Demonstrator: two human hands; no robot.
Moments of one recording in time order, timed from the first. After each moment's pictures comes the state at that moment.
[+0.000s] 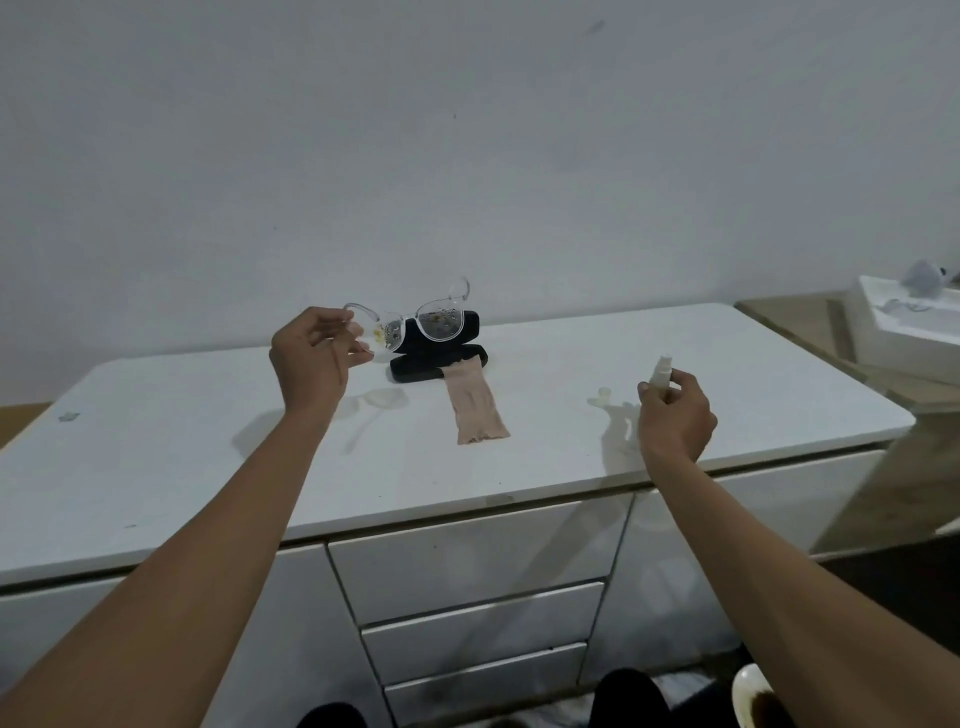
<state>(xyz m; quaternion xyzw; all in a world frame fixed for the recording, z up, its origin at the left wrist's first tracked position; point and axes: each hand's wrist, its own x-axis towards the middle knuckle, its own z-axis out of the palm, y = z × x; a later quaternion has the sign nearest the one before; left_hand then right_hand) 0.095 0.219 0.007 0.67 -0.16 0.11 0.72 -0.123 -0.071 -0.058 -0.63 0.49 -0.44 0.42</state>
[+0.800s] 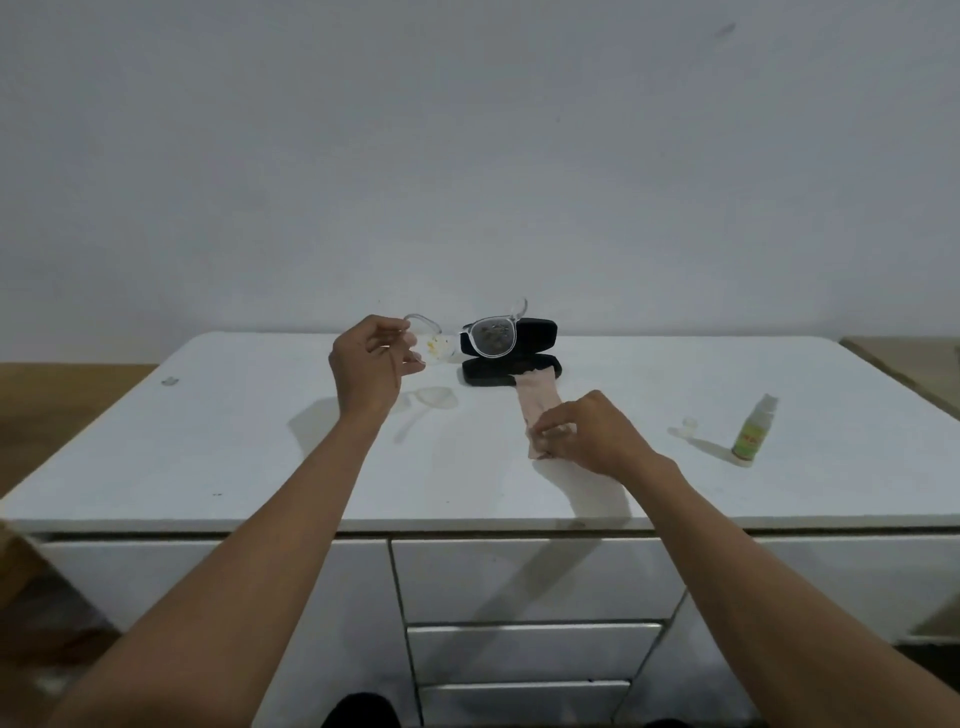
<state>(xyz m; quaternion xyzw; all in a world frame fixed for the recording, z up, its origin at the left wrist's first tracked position) 0.110 0.245 -0.006 0.65 -0.14 0.10 0.74 -0.026 0.006 -0.051 -0.95 0.11 -0.10 0.27</state>
